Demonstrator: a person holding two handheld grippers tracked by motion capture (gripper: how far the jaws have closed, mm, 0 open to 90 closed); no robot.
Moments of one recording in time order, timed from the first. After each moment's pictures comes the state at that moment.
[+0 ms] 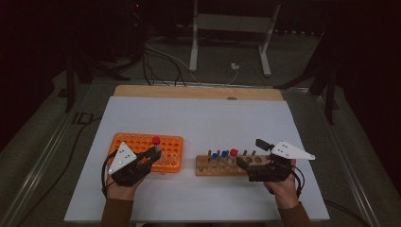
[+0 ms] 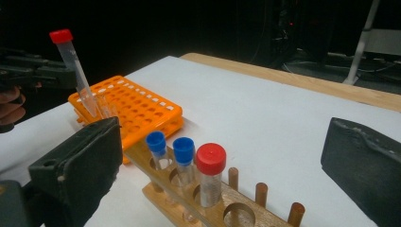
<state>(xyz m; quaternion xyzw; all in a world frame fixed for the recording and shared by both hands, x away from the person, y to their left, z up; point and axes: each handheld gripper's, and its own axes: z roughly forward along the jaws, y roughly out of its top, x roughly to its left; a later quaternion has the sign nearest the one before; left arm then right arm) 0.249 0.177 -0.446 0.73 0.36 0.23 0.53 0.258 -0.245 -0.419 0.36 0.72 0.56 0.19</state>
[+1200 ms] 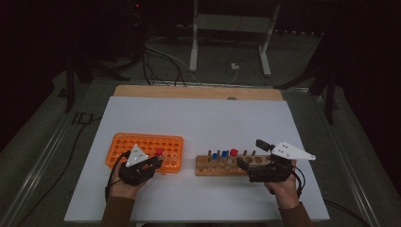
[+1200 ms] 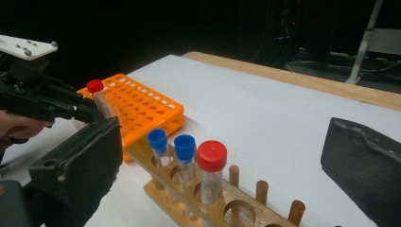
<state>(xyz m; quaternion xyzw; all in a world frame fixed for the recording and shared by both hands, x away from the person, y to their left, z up) 0.270 0.172 -0.483 0.81 0.39 0.16 0.42 0.257 -0.246 -0.419 0.36 0.73 0.56 0.18</state>
